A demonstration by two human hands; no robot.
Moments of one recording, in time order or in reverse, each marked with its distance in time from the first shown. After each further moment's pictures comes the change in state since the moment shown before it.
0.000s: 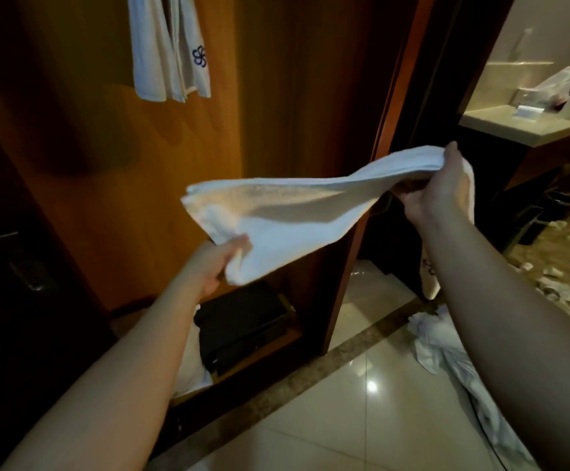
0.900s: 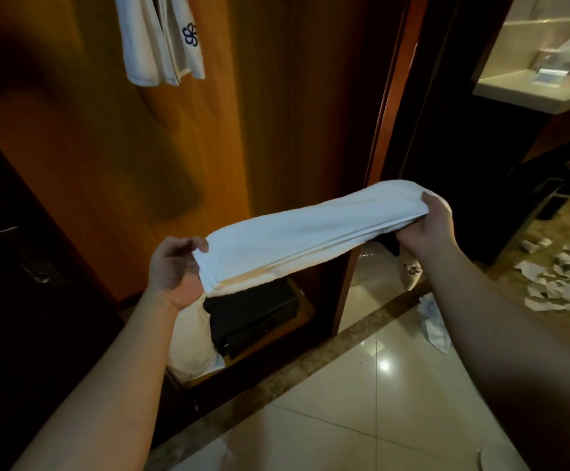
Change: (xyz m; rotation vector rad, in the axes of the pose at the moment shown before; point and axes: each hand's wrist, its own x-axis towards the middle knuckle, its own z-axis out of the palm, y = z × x) left_hand -0.027 -0.020 -0.049 -0.383 -0.283 -0.043; right_hand 0.031 0.053 -0.096 0.027 0.001 0.293
